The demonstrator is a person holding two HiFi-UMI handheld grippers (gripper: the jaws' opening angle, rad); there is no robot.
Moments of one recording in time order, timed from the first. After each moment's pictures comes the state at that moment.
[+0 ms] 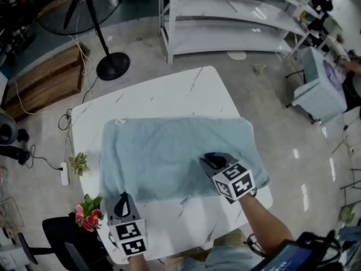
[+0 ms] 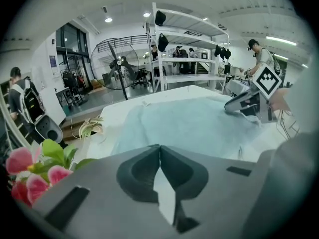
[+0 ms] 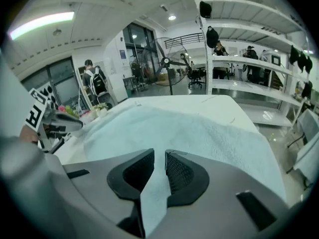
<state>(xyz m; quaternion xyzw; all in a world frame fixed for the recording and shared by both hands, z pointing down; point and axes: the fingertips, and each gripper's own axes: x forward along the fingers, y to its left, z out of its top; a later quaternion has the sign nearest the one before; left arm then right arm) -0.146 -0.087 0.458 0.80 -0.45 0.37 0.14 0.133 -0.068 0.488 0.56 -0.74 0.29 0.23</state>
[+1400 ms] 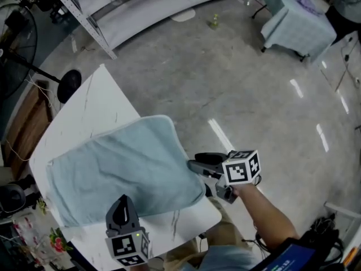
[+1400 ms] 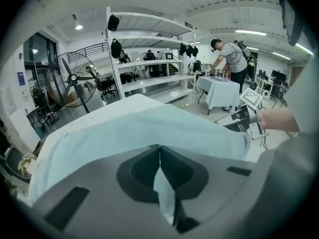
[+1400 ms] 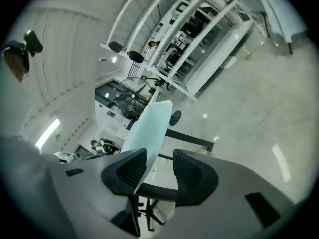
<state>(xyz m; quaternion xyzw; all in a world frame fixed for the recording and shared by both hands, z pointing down) 0.171 0.021 0.454 0.86 -0.34 0.38 0.08 0.377 0.097 0.552 0.50 -0.67 0.53 -0.14</state>
